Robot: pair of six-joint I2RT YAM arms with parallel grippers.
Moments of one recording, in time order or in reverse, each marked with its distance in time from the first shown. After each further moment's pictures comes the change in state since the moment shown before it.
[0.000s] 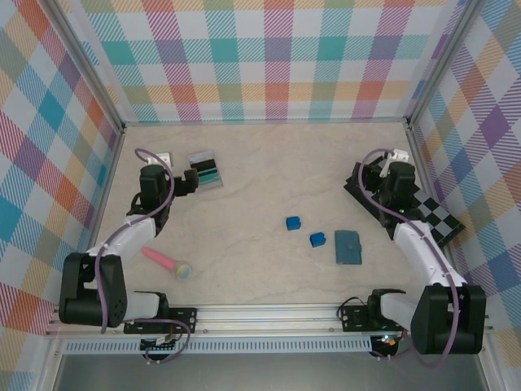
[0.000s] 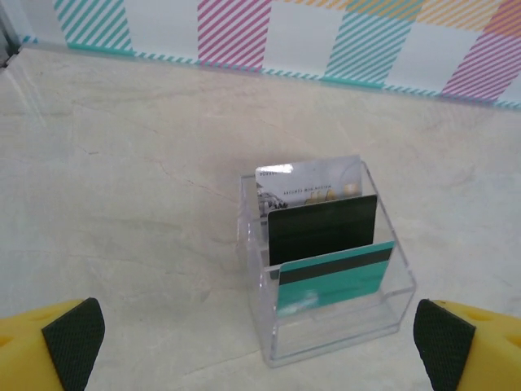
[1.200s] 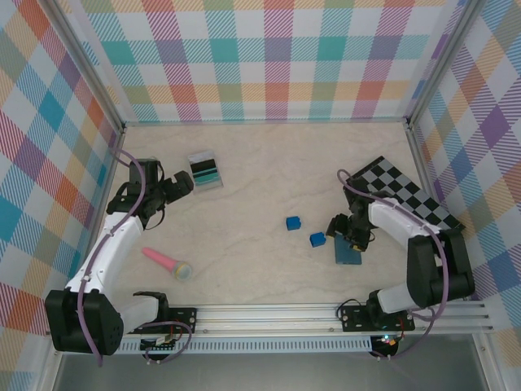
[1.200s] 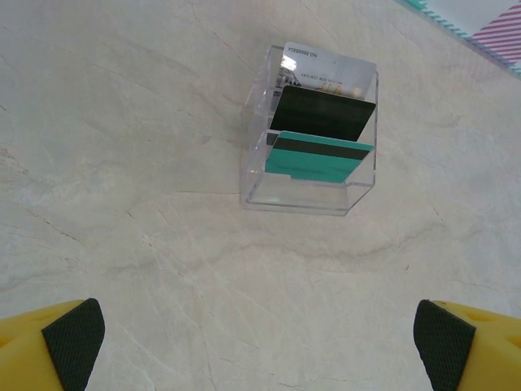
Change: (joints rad) left arm -0.002 -0.148 0.212 -0.681 0.047 -0.314; right arm 0.238 0.340 0.053 -0.761 -0.191 0.413
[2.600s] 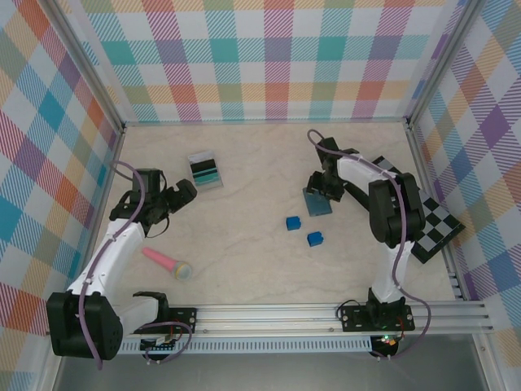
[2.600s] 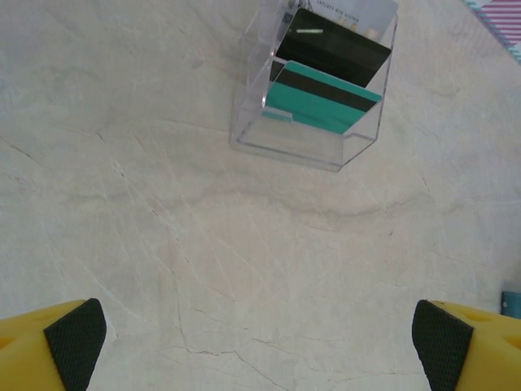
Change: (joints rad) left arm 0.000 -0.022 -0.098 0.013 0.100 -0.152; right arm 0.072 0.536 0.616 0.076 0.093 -0.076
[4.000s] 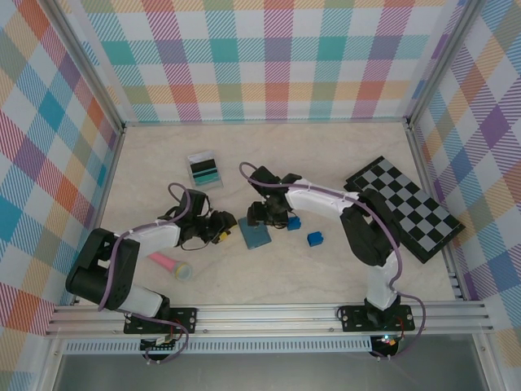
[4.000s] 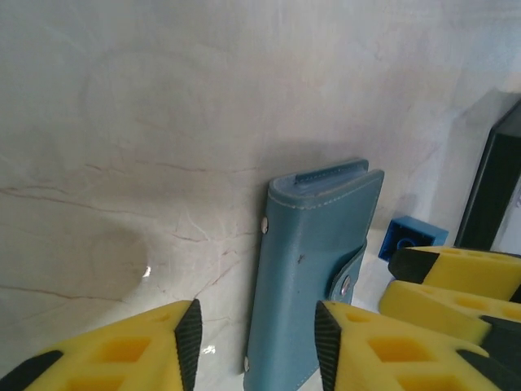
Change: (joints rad) left arm -0.289 0.342 -0.251 0.513 0.409 -0.363; right arm 0.480 -0.049 -0.022 0.046 -0.123 0.119
